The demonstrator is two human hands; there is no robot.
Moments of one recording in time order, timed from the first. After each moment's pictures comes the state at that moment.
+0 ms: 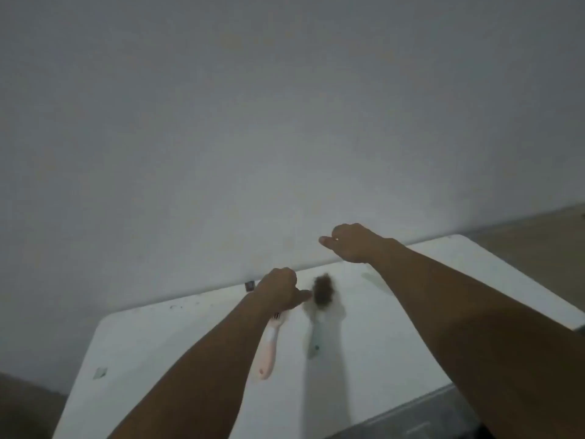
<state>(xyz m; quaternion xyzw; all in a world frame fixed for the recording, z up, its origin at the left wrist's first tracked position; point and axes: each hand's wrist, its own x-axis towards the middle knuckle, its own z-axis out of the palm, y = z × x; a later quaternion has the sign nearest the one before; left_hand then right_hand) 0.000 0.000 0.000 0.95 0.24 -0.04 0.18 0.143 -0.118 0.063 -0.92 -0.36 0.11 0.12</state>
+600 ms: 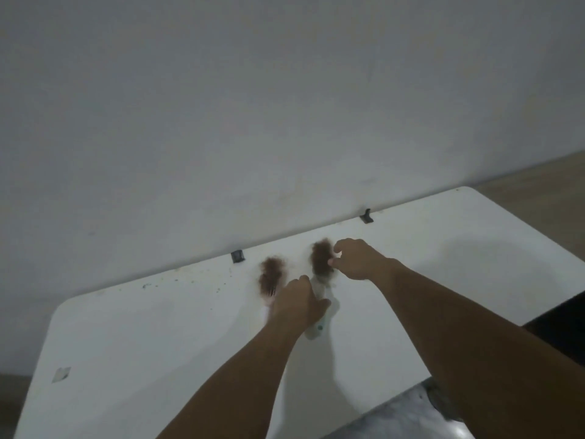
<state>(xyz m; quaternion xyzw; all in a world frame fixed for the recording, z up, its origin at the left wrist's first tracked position) 0.036 -0.024 -0.106 0.92 0.29 -0.08 0.26 0.165 -0.110 -0.060 -0.92 -0.32 0.19 0.09</state>
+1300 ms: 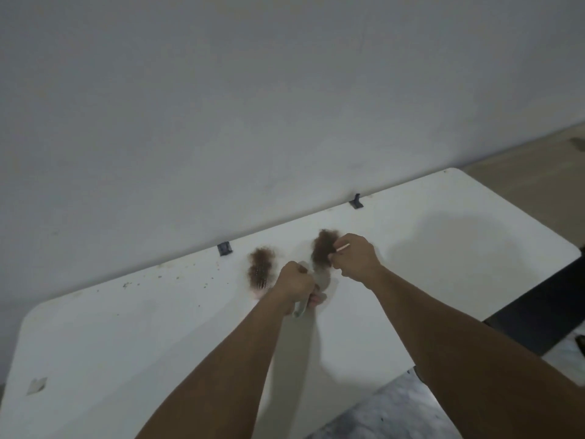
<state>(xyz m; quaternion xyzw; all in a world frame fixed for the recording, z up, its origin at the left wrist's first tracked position) 0.047 -0.020 -0.091 0.65 0.35 -0.11 0.66 0.158 -0.126 -0.103 -0.89 -0.09 0.19 0.39</state>
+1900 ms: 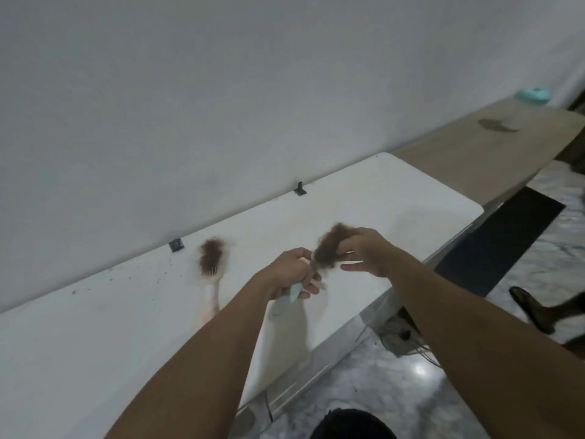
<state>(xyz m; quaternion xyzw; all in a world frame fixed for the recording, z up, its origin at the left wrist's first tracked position) 0.043 -0.098 -0.068 0.71 0.20 -0.23 0.64 0.132 -0.263 -0.052 -0.75 0.05 0.31 0.59</state>
